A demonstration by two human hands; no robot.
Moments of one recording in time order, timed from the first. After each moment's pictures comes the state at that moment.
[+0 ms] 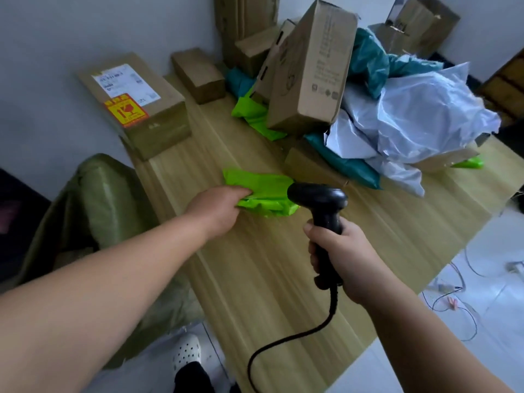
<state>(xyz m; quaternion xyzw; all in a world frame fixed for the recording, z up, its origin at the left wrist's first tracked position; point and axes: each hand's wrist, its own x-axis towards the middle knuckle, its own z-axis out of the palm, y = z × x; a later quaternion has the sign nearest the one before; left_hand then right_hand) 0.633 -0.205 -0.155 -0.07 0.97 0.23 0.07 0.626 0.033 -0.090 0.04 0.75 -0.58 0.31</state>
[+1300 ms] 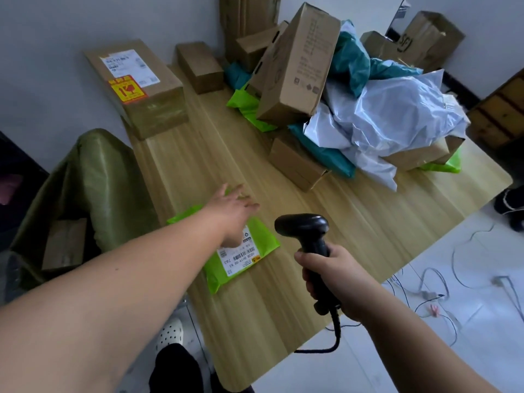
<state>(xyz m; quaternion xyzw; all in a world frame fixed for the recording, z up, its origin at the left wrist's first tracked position) 0.654 -0.128 -0.148 0.04 0.97 -0.04 0.23 0.657 0.102 -0.096 0.04 0.75 -0.50 0.42</state>
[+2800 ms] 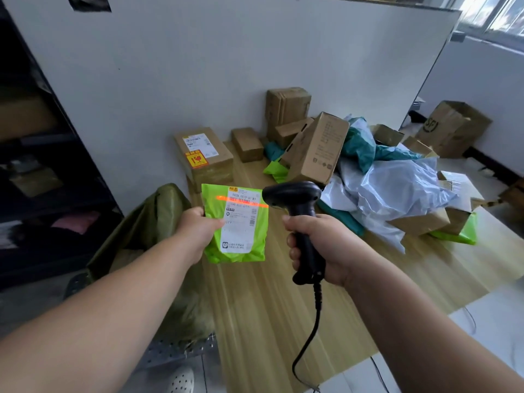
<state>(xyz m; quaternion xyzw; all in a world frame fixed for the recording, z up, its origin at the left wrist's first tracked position) 0.730 -0.169 -0.045 -0.45 0.60 0.64 -0.16 0.643 0.027 0.025 -0.06 0.66 -0.60 0.45</state>
